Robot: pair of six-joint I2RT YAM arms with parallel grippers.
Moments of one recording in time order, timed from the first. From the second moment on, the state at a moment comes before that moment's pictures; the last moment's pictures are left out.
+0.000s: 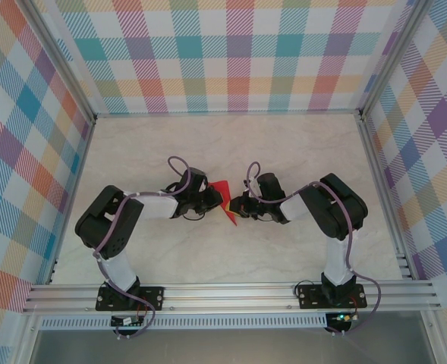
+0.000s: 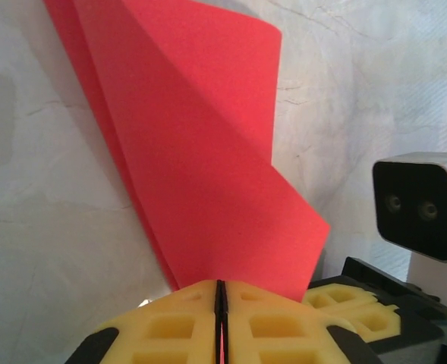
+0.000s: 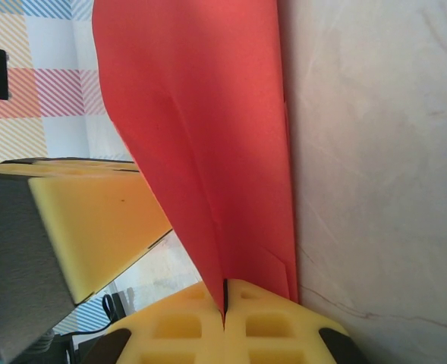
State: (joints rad) left arm -0.56 1.77 0.81 0.13 0.31 -0.96; right arm 0.55 1.95 0.72 0.56 -0.73 0.97
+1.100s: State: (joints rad) left arm -0.56 1.82 0.85 0.12 0.32 -0.94; right arm 0.54 1.85 0.80 0.23 -0.68 0.94
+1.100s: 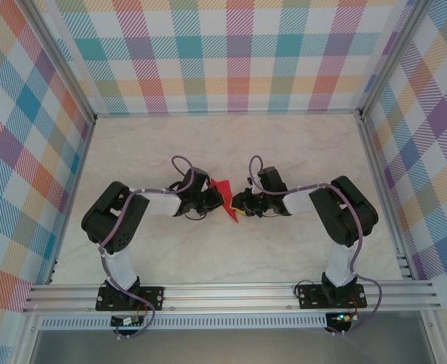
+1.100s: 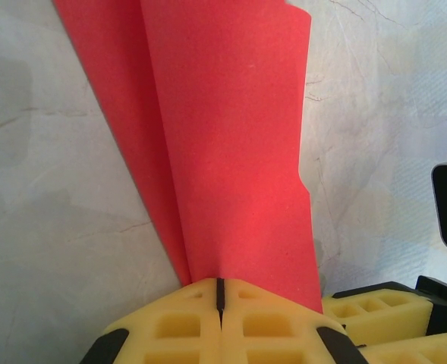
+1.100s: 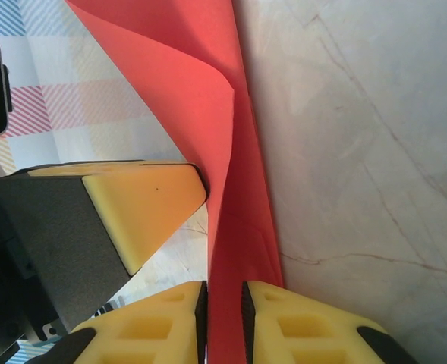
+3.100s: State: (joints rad) left arm -0.57 1.83 0.87 0.10 0.44 -0.91; right arm 0.56 1.84 0.85 0.00 -0.62 0.86
